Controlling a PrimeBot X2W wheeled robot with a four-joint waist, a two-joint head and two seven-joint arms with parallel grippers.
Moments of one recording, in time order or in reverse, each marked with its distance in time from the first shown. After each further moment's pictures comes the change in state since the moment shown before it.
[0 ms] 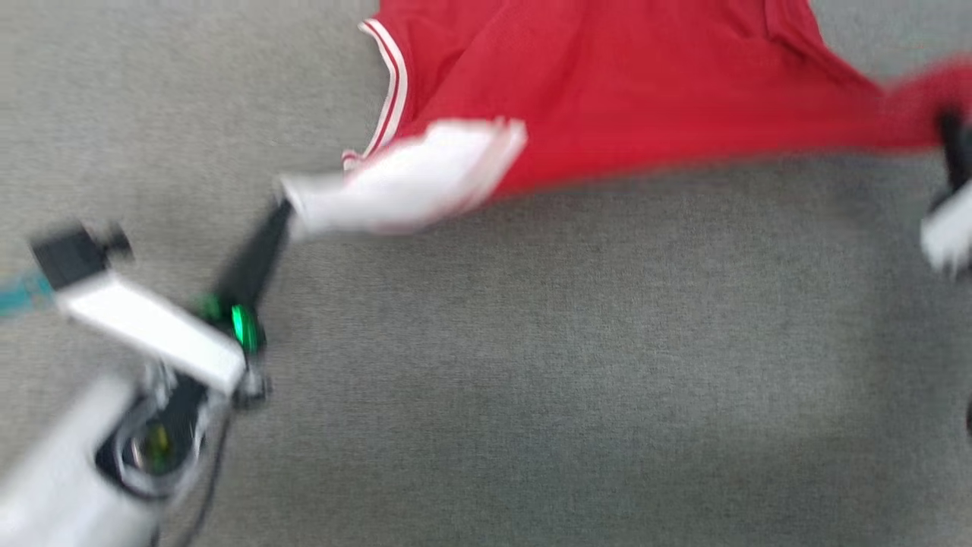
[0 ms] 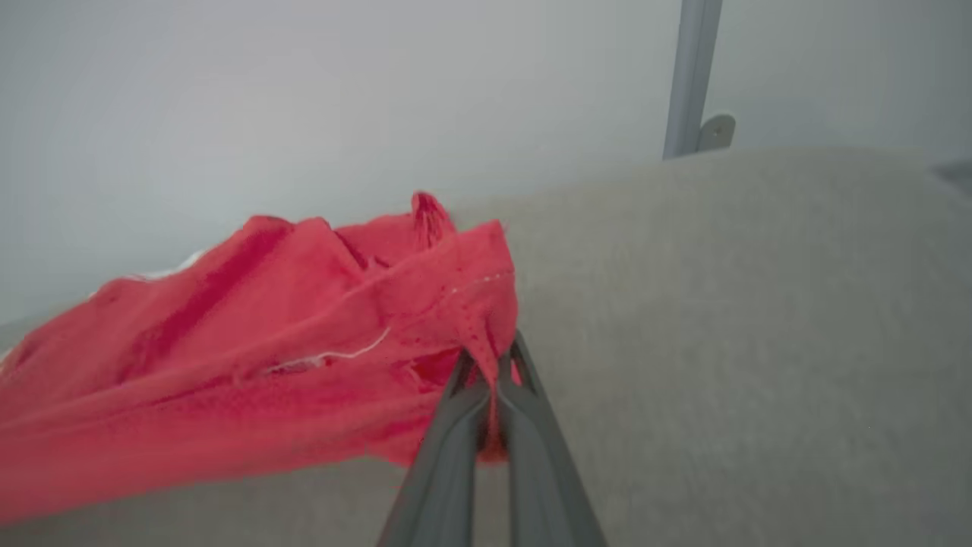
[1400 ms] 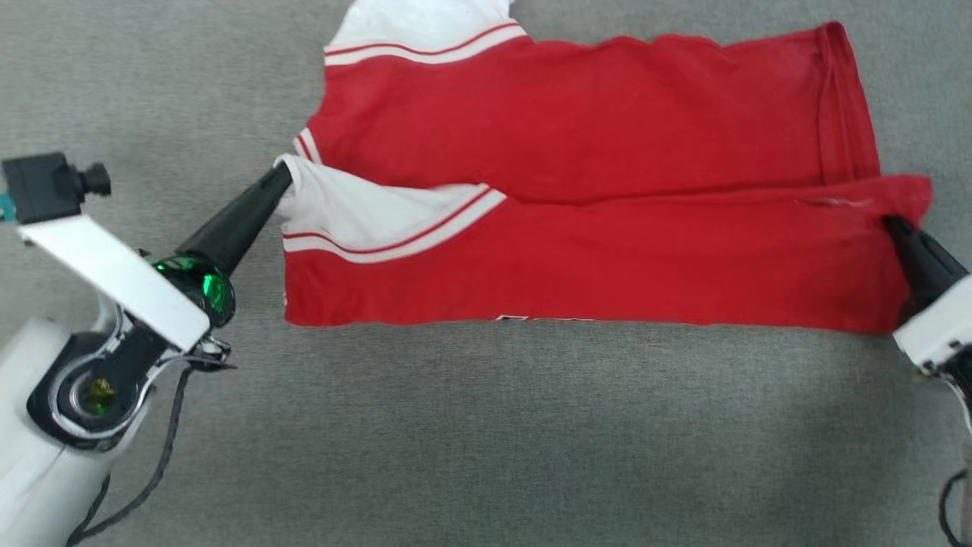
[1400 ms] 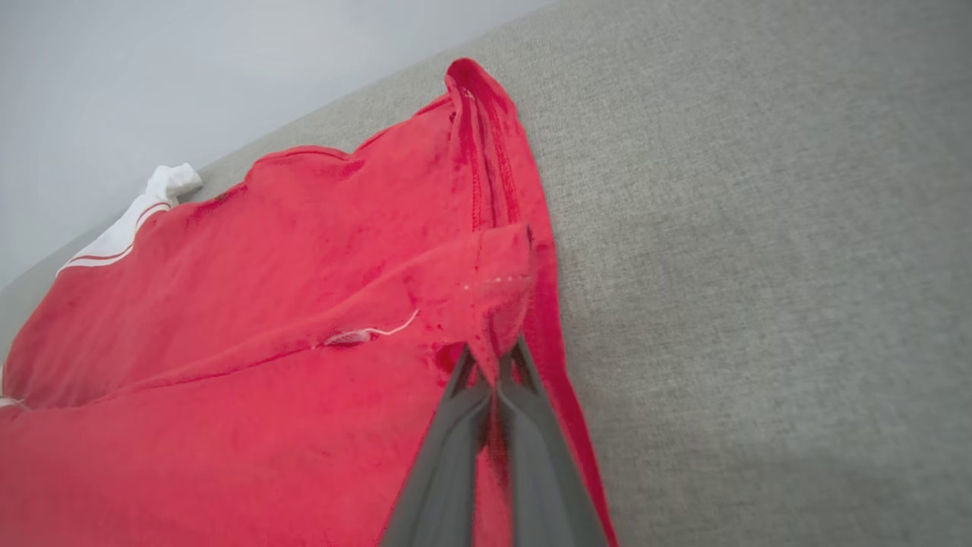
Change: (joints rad) left arm -0.034 0.056 0.080 -0.057 0.050 0.000 0.260; right arm 0.332 0.121 -0.086 -0.406 0.095 -0.001 0.266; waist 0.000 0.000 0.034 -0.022
